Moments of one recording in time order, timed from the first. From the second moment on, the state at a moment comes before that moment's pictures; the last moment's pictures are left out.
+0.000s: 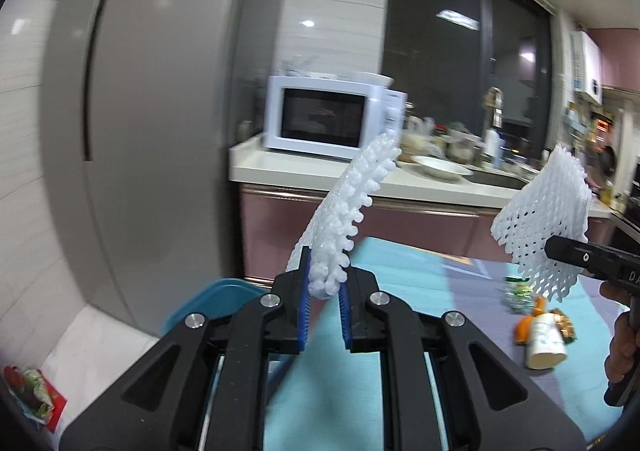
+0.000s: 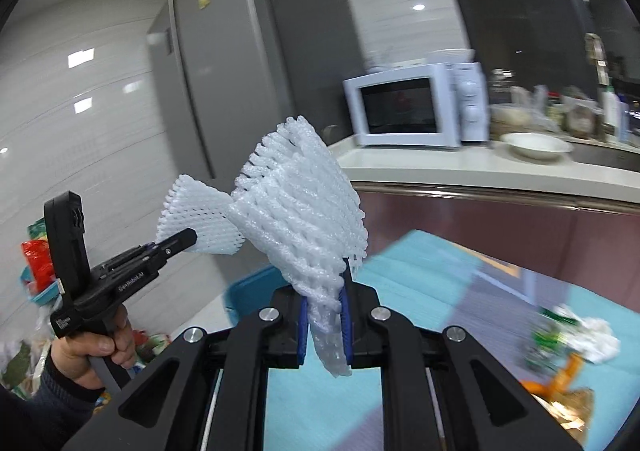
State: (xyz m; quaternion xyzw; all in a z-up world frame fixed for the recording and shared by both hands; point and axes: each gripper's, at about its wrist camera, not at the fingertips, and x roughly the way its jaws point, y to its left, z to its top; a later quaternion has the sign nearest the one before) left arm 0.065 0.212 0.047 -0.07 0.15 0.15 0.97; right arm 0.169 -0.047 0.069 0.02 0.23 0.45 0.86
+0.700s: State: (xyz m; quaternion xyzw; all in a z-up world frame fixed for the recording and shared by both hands) left arm 0.061 0.348 -0.010 -0.11 0.21 0.24 0.94; right arm 0.212 0.186 0.010 -0.09 0.31 0.49 0.81
